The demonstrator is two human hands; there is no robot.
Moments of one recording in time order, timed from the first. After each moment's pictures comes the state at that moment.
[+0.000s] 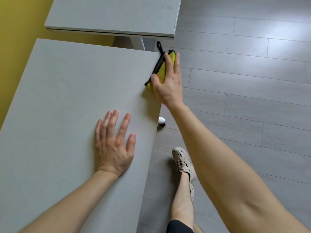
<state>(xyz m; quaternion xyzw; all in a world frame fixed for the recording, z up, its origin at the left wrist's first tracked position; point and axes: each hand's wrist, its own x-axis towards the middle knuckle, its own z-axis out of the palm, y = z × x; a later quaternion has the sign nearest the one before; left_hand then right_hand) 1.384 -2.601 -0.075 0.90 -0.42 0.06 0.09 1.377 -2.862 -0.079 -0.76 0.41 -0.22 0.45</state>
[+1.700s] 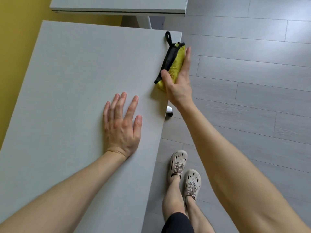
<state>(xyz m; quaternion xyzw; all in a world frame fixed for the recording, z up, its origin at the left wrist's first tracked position) 1.388 -2.602 -0.074 0.90 -0.42 0.06 0.10 1.340 -2.822 -0.080 -0.70 0.39 -0.24 0.55</state>
